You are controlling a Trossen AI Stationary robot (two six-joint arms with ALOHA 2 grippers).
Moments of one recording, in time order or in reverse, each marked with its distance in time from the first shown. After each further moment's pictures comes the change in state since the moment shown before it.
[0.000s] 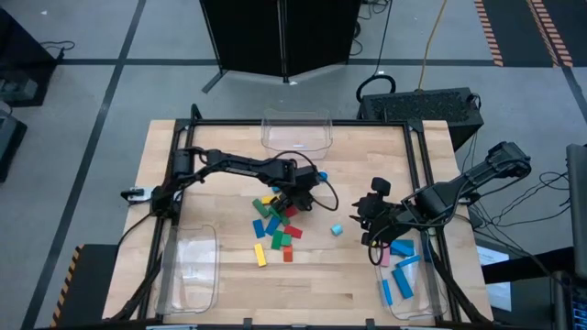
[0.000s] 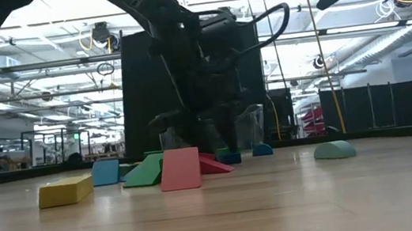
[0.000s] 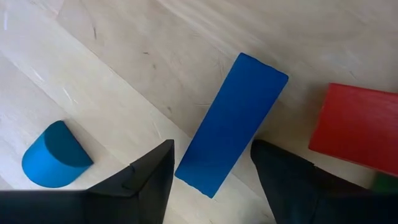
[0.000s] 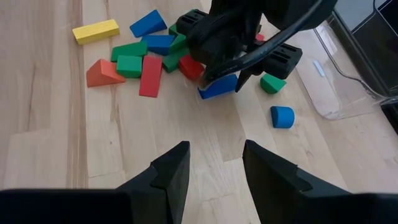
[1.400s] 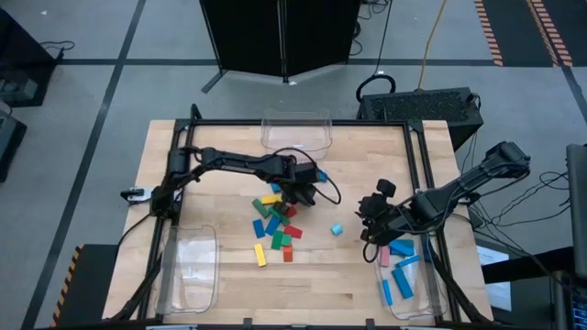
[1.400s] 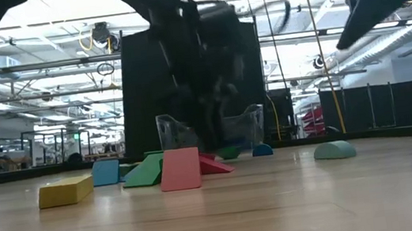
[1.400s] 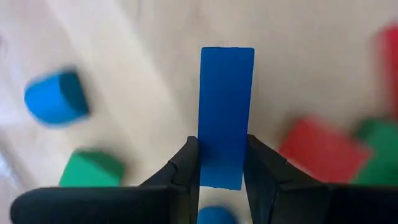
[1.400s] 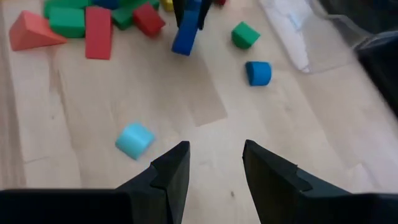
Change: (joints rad) left arm 0.001 -0.062 0.055 -0.085 0.055 -0.378; right arm 0.003 0.000 -0.183 0.022 0.061 0.150
